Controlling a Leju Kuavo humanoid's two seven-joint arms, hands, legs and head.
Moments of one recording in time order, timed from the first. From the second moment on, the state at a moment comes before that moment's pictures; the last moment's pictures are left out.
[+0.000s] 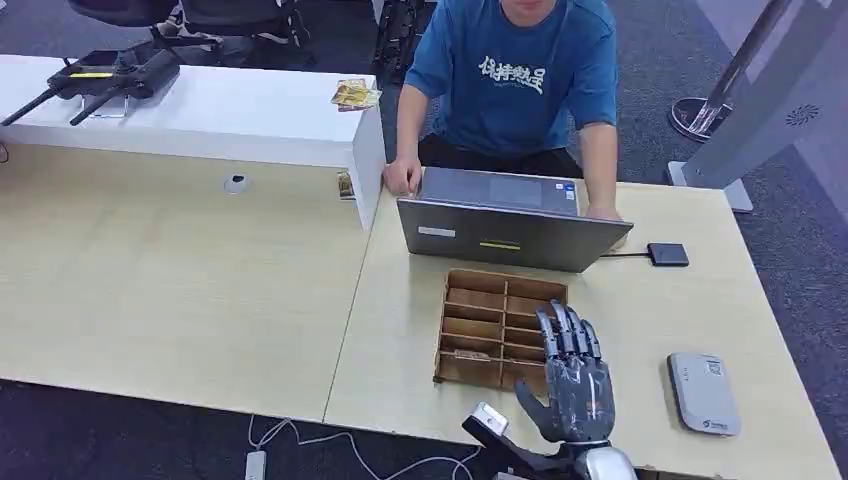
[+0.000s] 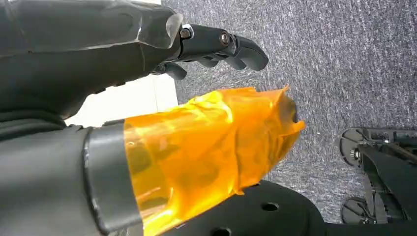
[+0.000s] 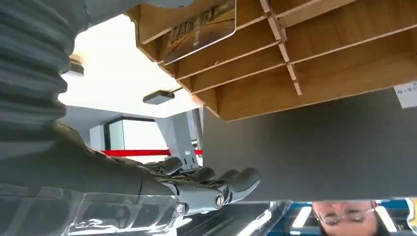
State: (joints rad) left arm -0.09 -0.27 1.26 -0.20 -1.26 -0.02 0.23; right arm -0.09 -0.16 0.58 -1.40 1.25 -0.48 0.25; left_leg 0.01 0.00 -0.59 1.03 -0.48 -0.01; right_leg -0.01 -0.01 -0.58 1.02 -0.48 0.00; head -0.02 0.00
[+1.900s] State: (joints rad) left arm -0.09 -0.27 1.26 -0.20 -1.26 0.00 0.22; right arm -0.16 -0.23 0.70 -1.43 1.19 -0.25 0.34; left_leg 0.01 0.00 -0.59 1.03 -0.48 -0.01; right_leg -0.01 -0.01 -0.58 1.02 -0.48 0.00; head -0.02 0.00
